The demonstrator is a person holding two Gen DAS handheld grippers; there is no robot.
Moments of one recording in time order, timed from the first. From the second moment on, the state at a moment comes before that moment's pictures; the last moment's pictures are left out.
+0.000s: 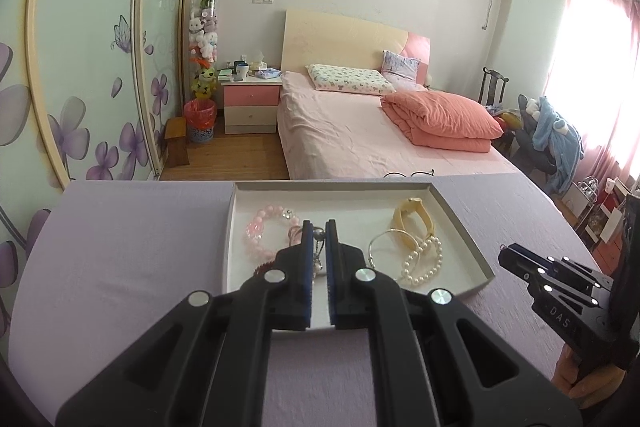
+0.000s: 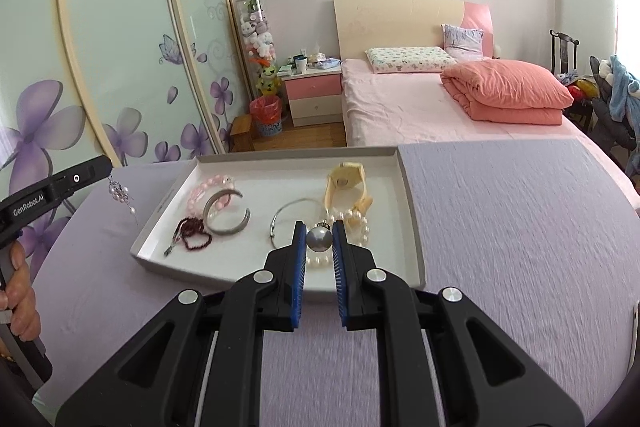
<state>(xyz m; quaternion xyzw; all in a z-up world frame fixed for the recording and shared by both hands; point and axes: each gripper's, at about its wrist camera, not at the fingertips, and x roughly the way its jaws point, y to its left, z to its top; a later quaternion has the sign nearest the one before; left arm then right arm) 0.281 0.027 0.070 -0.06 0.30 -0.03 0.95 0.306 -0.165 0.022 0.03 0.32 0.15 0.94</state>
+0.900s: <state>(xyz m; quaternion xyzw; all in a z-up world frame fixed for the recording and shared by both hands) 0.354 0.031 0.022 -0.08 0.34 -0.02 0.94 0.370 -0.144 -0.007 0.01 0.34 0.15 0.93</state>
